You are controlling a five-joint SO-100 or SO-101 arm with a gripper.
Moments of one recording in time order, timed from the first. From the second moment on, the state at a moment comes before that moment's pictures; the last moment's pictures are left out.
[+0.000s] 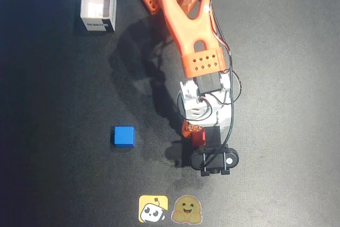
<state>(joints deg) -18.3 78.0 105.7 50.1 101.3</state>
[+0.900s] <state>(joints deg) -11.8 85.2 101.2 64.0 102.8</state>
